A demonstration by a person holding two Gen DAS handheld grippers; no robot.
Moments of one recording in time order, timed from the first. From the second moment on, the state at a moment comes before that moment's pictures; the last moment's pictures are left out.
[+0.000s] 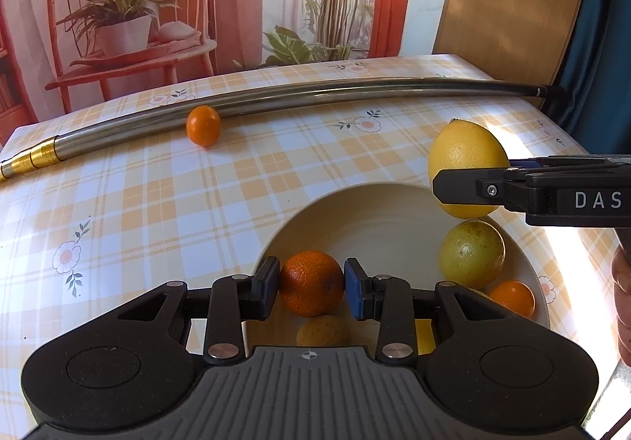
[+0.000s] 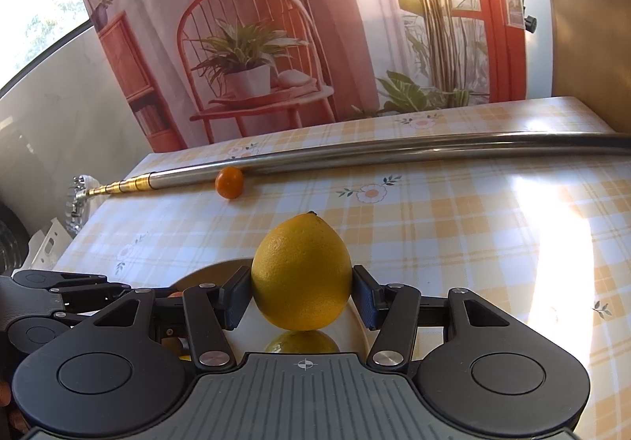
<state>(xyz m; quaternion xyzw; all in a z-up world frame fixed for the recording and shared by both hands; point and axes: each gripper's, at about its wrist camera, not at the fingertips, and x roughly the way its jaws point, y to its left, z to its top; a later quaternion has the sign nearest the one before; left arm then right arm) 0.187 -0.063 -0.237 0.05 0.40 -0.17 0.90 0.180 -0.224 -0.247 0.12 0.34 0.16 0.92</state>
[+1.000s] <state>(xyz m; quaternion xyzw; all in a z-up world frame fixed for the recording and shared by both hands) 0.163 -0.023 -0.203 -0.02 0.35 -0.10 0.93 0.184 -0.179 -0.243 0.07 0.36 0.22 0.90</state>
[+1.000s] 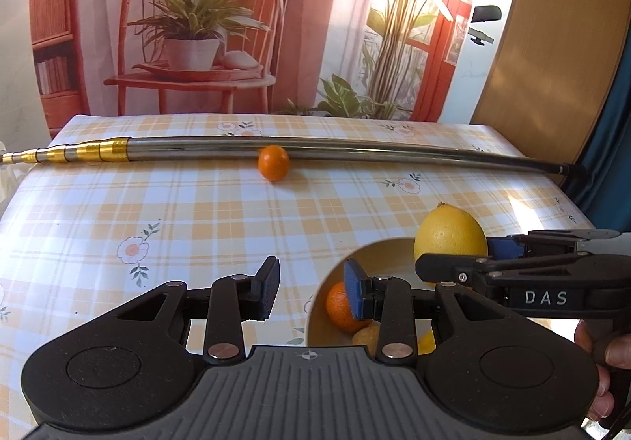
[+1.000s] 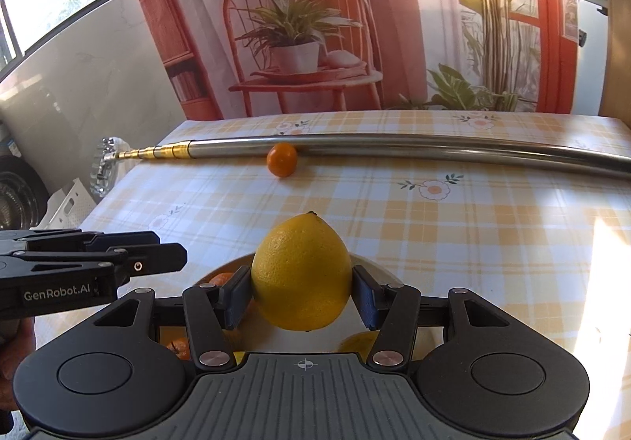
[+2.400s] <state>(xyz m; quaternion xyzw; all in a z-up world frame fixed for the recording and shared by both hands) 0.155 0.013 -0.195 -0.08 0.35 -0.04 0.93 0.170 -0.172 -0.240 0.06 0.35 0.22 0.91</state>
